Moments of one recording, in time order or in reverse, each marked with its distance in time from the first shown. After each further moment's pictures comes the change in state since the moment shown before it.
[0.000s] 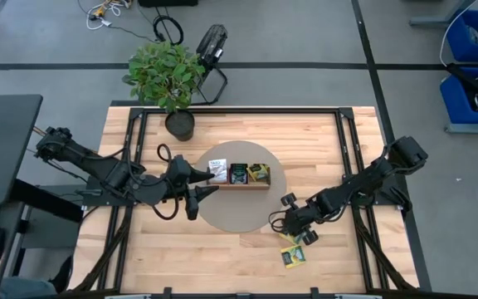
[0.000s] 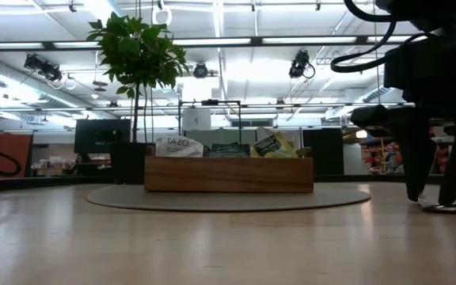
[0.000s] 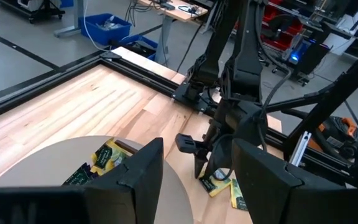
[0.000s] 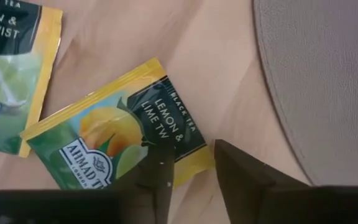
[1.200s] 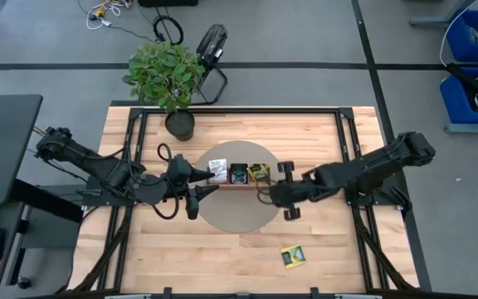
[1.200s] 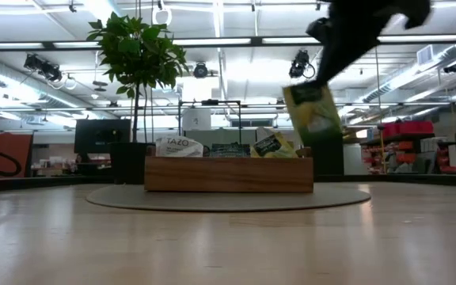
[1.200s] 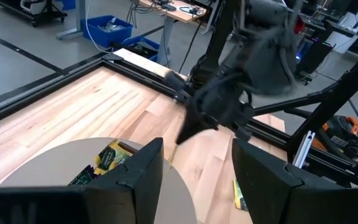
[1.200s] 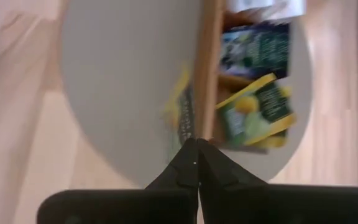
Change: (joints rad) left arm 0.003 0.000 0.000 -0.001 -0.003 0.017; right arm -0.154 -0.139 0.447 -0.466 0.274 0.074
